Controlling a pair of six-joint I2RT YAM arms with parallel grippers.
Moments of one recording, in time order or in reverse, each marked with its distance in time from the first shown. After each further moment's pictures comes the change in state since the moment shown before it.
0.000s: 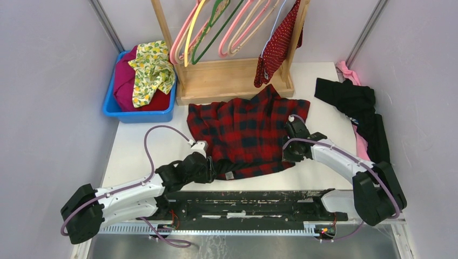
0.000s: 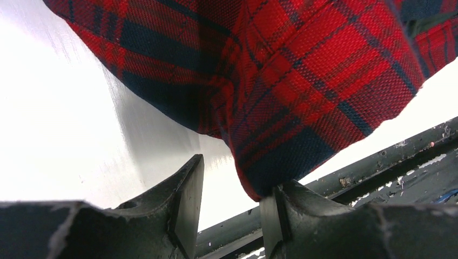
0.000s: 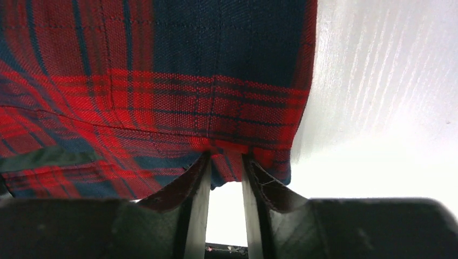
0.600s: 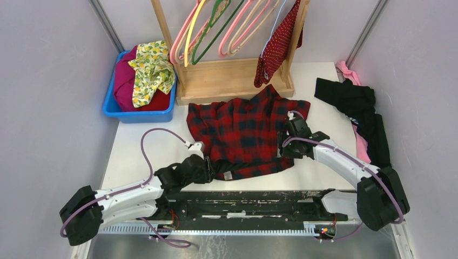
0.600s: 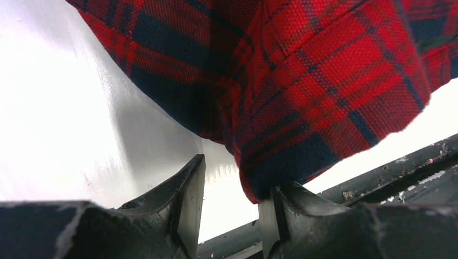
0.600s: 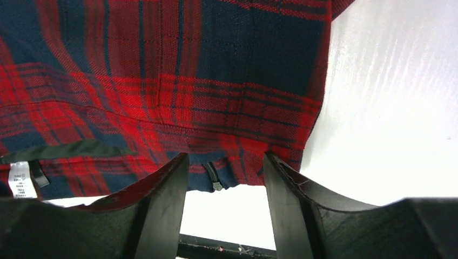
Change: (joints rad) left arm -0.001 -0.059 -0.063 0.047 -0.045 -0.046; right arm 0.008 -0.058 0.024 0.011 -0.028 -0.006
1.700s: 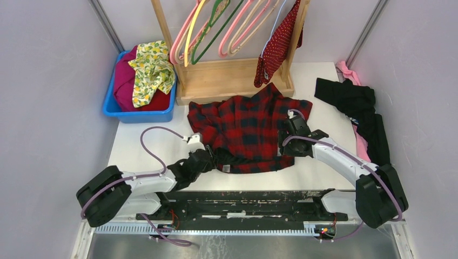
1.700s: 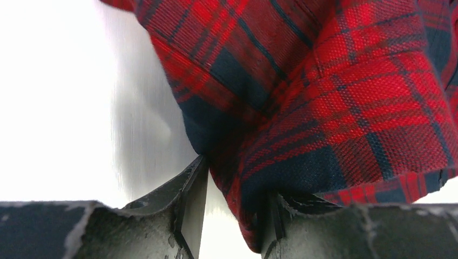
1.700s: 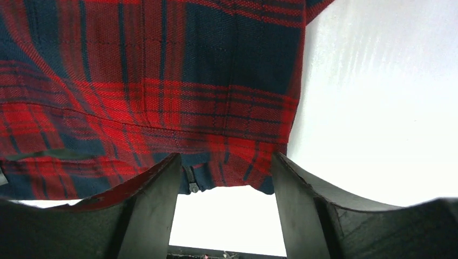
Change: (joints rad) left arm 0.040 0.311 -0.013 0.430 -0.218 -0.064; right arm 0.004 0.043 0.026 -0.009 0.092 -0.033
